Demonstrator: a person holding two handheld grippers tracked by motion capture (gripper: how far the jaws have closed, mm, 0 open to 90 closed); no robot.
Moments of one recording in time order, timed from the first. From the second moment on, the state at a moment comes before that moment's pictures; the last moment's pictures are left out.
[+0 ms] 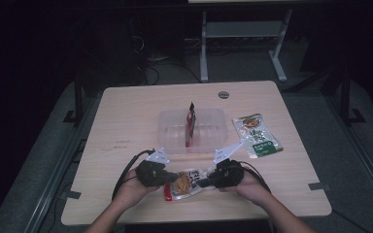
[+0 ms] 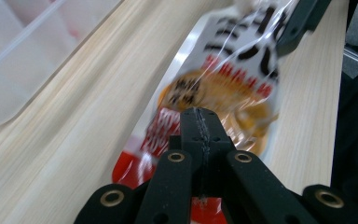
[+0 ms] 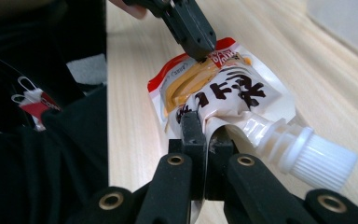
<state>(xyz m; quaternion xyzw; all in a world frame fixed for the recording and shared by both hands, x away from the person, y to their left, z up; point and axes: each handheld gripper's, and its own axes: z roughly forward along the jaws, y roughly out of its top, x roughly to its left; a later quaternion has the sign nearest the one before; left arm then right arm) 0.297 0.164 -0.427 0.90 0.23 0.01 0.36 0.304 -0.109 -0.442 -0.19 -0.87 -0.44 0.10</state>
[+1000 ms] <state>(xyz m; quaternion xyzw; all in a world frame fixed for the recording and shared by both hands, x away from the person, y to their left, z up) 0.288 0.121 -0.431 0.90 0.19 -0.02 0.40 0.298 -0.111 -0.405 -0.14 -0.84 -0.52 0.09</state>
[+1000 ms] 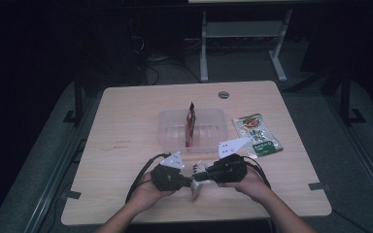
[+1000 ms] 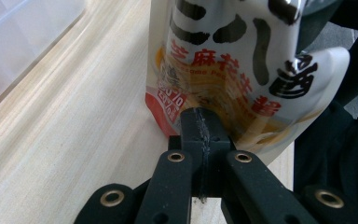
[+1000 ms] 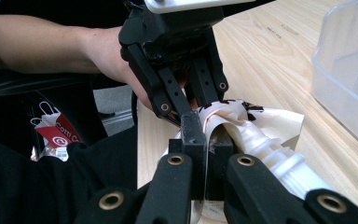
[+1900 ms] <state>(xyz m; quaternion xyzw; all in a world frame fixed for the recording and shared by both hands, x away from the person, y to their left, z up) 0.291 0.174 -0.427 0.89 0.22 -0.03 0.40 0.303 -0.127 -0.378 -0.12 -0.85 -0.52 0.06</state>
